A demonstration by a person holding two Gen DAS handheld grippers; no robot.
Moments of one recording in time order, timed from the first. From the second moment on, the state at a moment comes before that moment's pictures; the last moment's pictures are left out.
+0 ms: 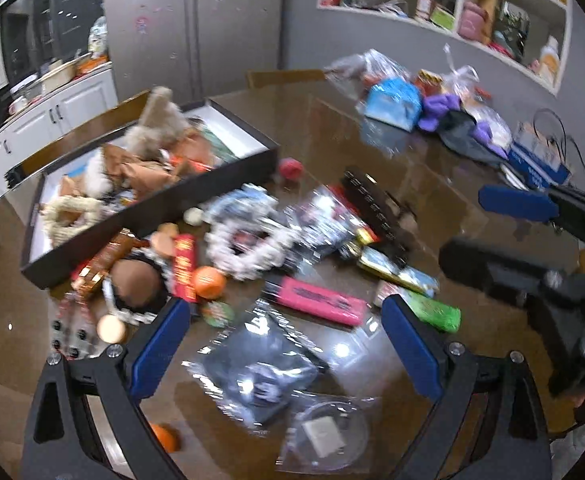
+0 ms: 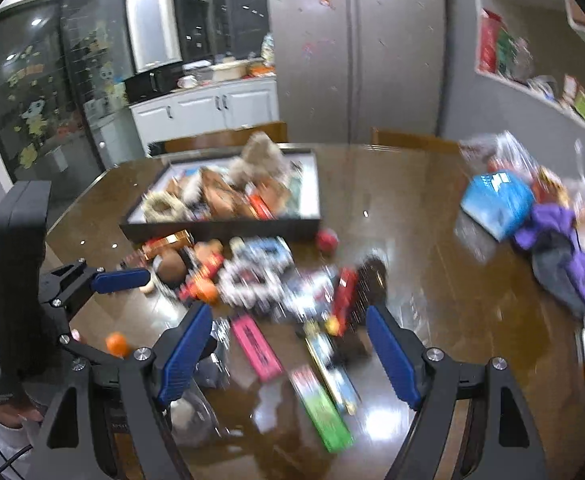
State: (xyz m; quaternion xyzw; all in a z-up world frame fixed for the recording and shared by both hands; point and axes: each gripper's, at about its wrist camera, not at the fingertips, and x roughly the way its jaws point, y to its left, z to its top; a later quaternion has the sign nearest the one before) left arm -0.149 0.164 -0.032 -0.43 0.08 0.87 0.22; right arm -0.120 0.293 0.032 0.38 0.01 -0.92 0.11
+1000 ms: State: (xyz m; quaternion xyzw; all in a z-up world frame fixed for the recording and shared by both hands) left arm -0.171 0.211 -0.084 -0.48 0.10 0.84 0.23; right arm -0.081 0.360 -0.031 0.43 -0.06 -0.90 0.08
